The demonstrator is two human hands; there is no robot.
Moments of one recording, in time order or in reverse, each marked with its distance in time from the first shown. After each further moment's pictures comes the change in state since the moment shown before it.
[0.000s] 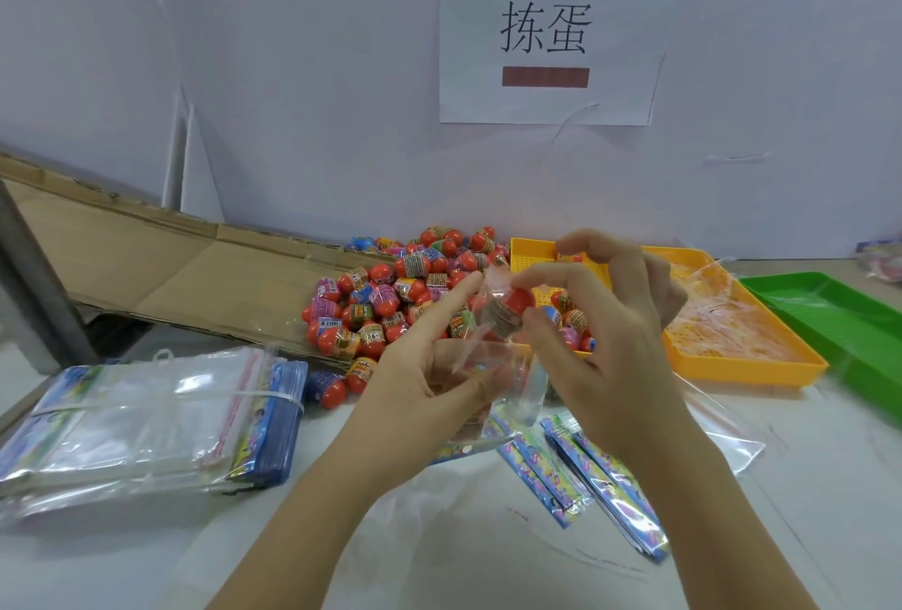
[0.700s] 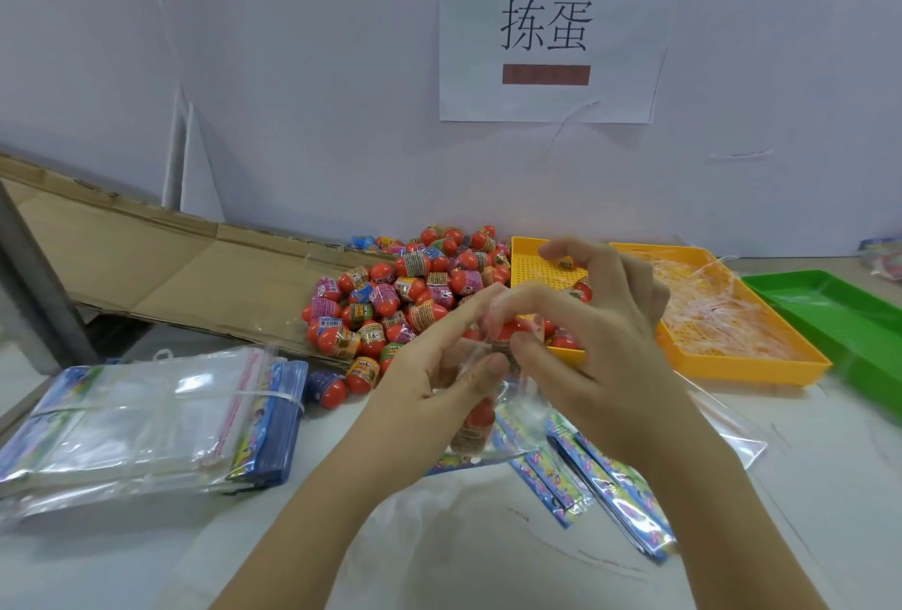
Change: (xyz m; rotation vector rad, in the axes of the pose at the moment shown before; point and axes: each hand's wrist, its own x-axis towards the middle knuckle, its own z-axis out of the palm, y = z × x) left_hand 0.002 -0.008 0.001 0.090 -0.029 0.099; right_hand 0.000 -0.002 -0.008 -0.015 -0.234 -0.016
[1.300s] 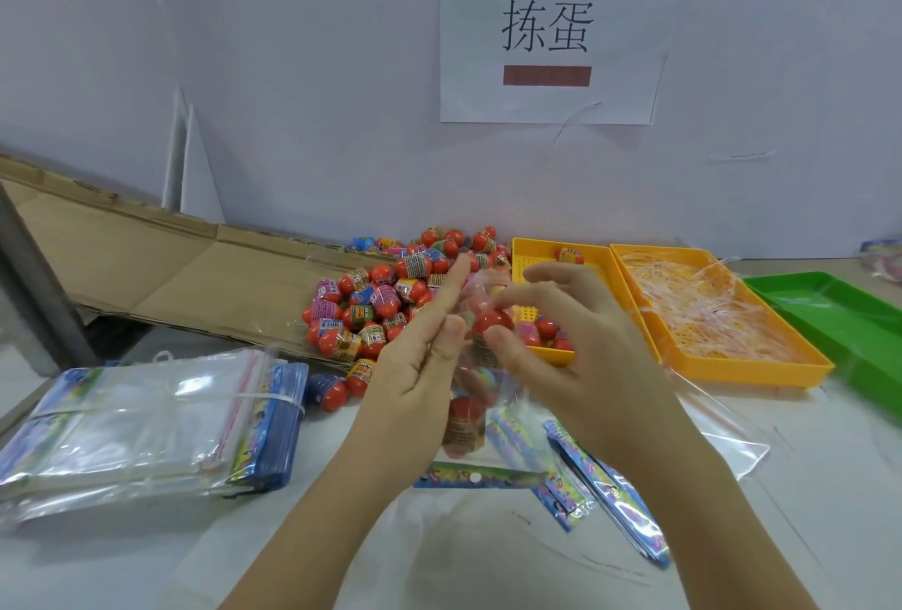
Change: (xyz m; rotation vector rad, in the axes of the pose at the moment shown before) left_hand 0.000 0.011 0.005 -0.075 0.202 0.090; right_hand 0.001 0.004 0.011 0.135 -0.022 0.066
